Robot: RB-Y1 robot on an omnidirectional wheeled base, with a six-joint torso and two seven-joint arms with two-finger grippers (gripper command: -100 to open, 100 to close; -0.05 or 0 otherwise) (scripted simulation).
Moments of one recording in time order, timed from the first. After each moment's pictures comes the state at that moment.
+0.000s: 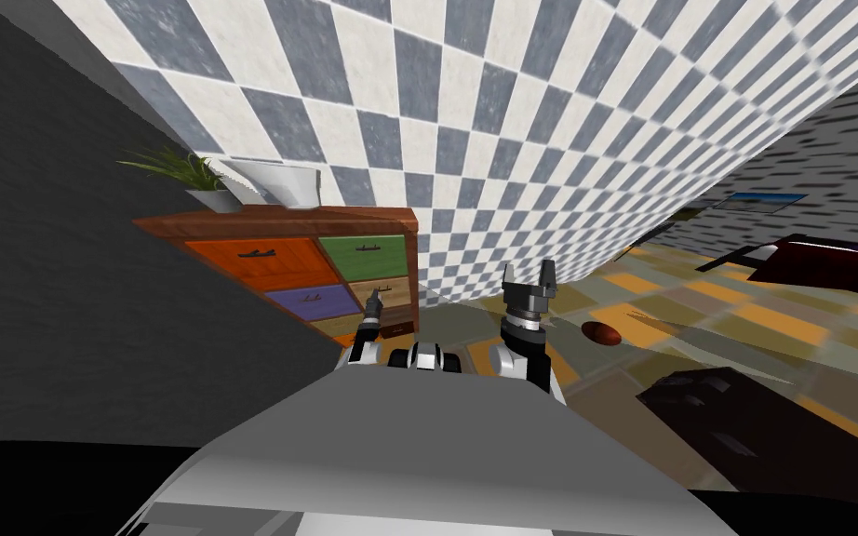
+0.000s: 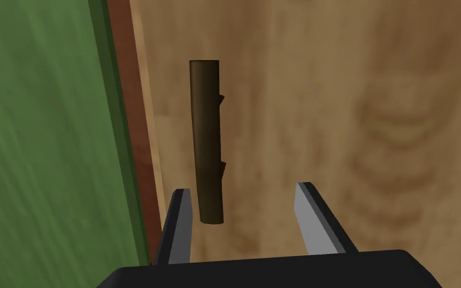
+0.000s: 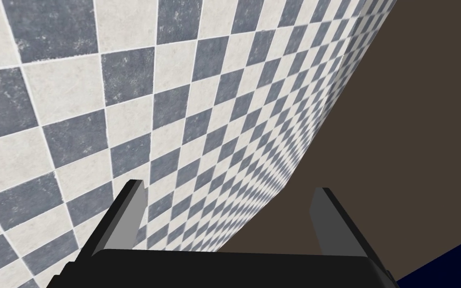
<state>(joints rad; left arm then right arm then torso) 0.27 -0.01 0.06 -1.44 0.05 -0.55 -0.03 0.47 -0.01 0.06 -2.29 0.03 -0.57 -0.15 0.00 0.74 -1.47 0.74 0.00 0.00</state>
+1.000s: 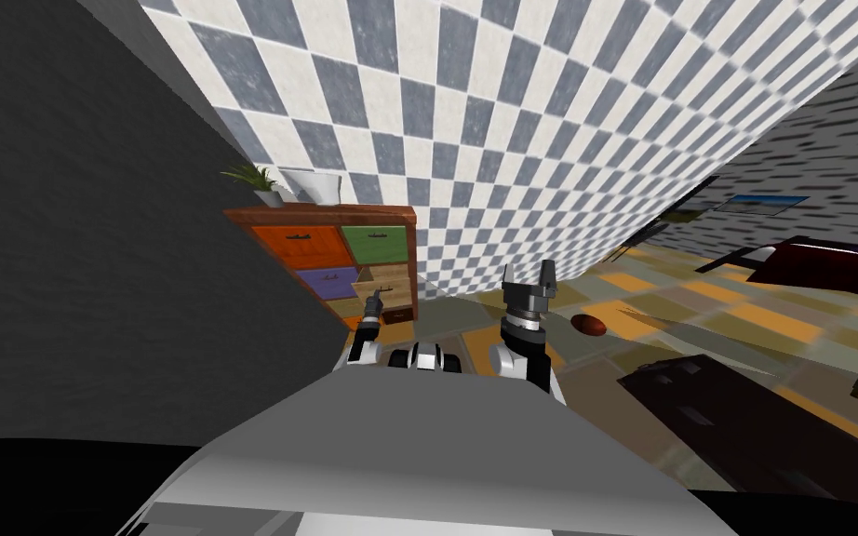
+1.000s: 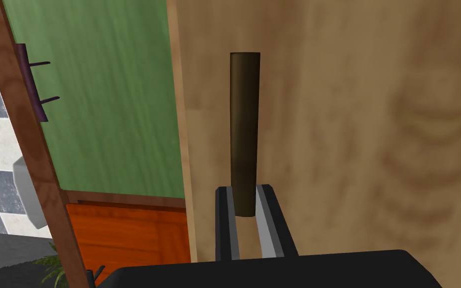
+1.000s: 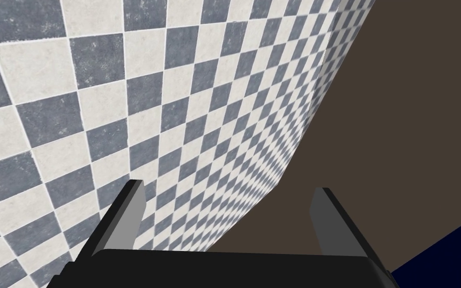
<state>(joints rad) 0.29 -0.01 0.05 -1.50 0.04 -0.52 -0.03 0.47 -0.01 0.06 -2.29 0.03 -0.57 -0.15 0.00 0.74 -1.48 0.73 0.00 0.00</state>
